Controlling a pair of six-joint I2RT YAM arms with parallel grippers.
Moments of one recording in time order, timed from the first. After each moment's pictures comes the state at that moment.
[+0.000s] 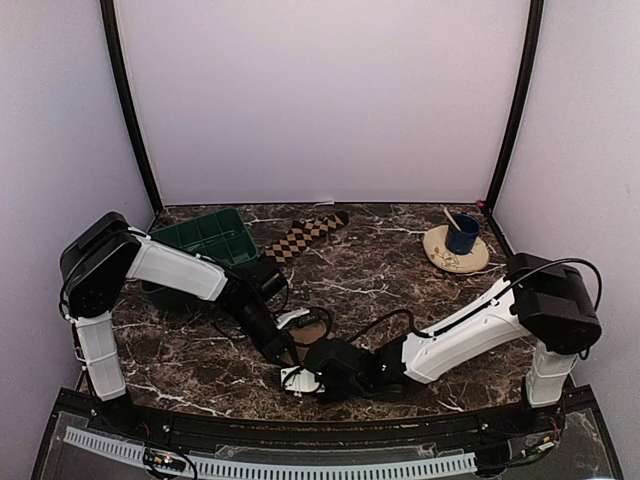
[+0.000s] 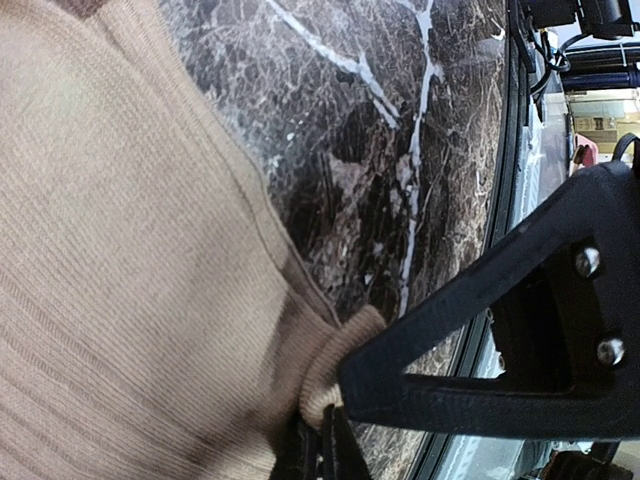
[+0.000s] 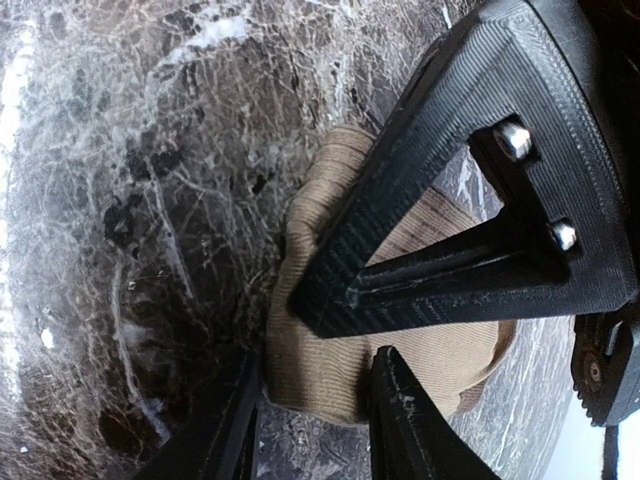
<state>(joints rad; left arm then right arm) -0.79 1.91 1.04 -0.47 0.78 0.02 1.39 1.90 0.96 0.11 0.38 -0.56</state>
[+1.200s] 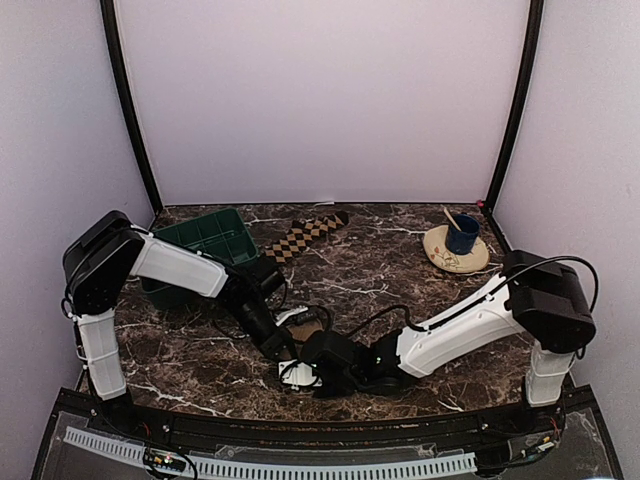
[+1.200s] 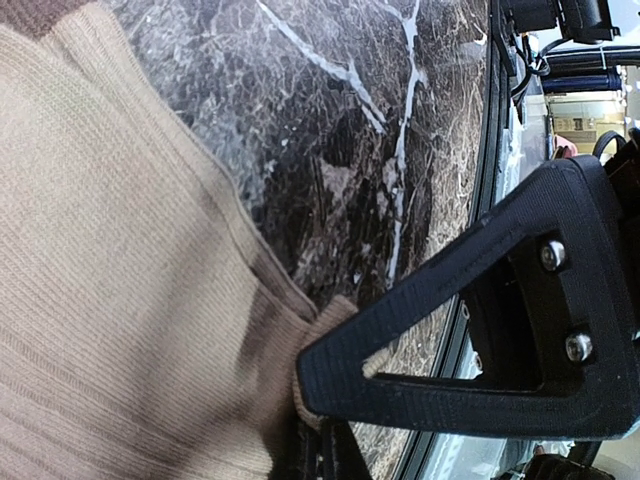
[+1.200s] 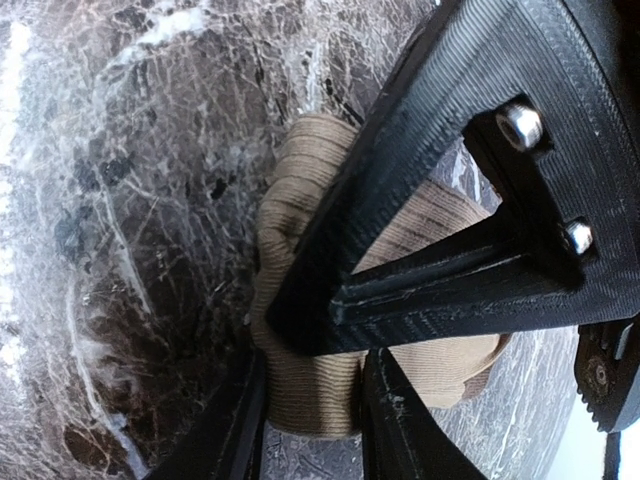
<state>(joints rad) -0.77 1.93 1.06 -0.50 0.84 0.05 1.36 1.92 1.00 0.07 0.36 -0.55</state>
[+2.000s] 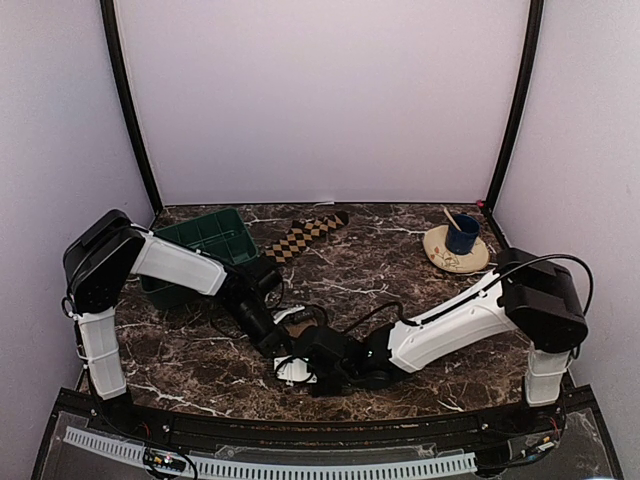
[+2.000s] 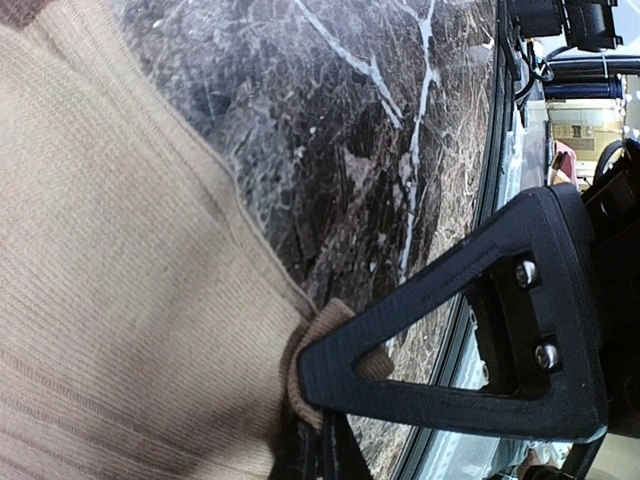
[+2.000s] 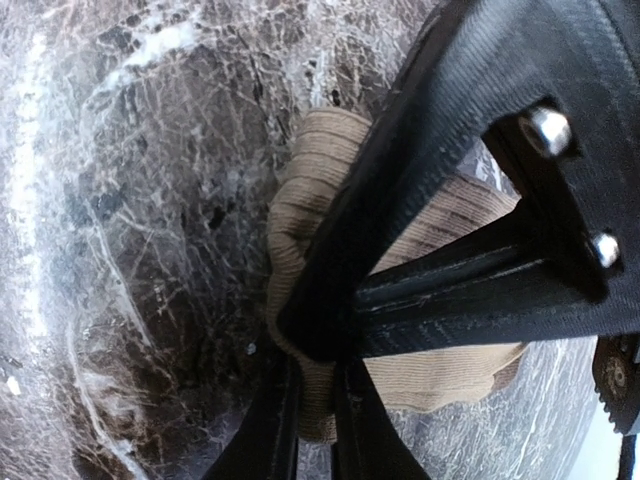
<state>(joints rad) -0.75 1.94 1.06 -0.52 0.85 0.05 1.34 1.96 1.07 -0.02 0.29 -0.50</state>
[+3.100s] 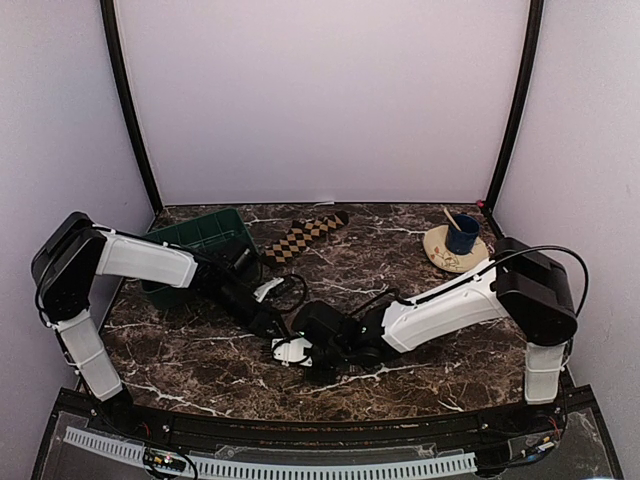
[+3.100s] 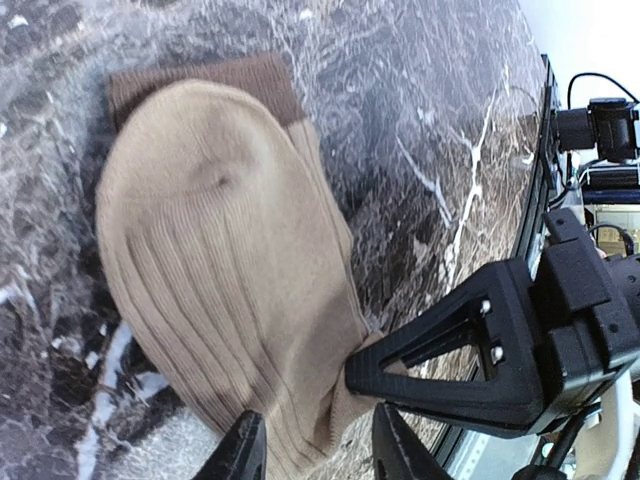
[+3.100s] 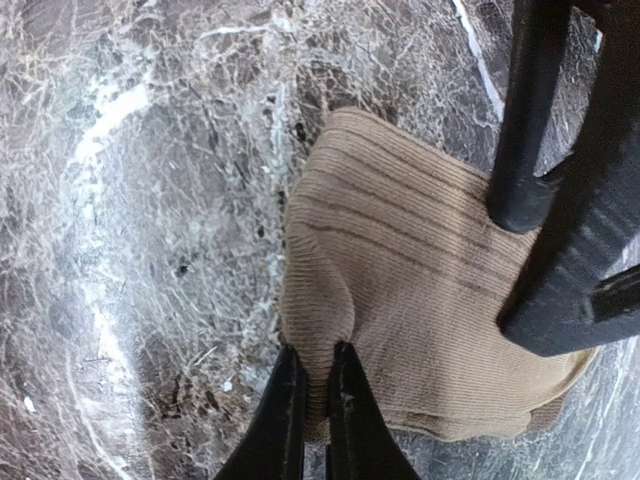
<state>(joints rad) -0.66 1.76 0.97 -0.39 0.69 -0.14 1.26 1.99 1.16 -0.12 0.08 -0.38</state>
